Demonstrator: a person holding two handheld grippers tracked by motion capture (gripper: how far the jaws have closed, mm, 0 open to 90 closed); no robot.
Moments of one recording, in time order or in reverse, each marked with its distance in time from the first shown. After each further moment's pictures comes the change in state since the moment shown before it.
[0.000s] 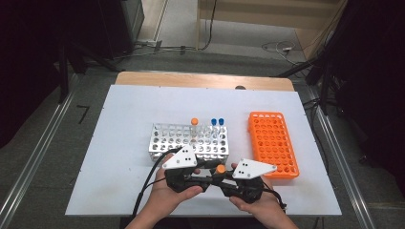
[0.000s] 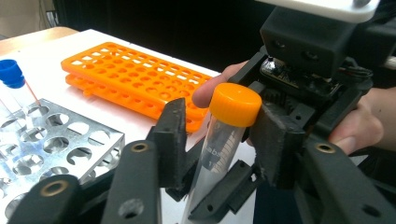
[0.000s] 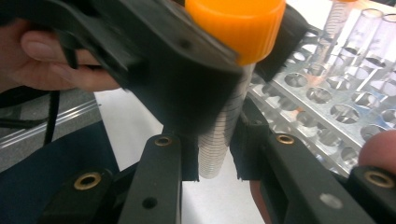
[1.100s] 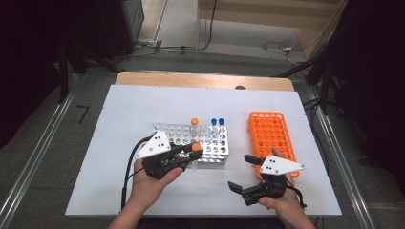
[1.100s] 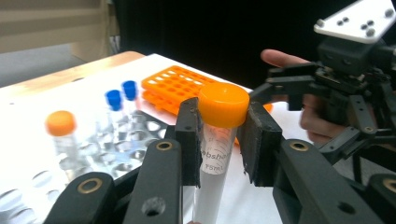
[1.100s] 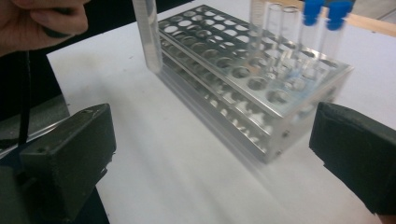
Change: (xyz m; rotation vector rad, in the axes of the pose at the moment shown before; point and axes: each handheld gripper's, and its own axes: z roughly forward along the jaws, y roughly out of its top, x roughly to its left) left arm 0.034 0.006 -0.049 -0.111 0.200 -0.022; right arm -0.038 -0.025 -0.043 -0.054 -0.087 0.057
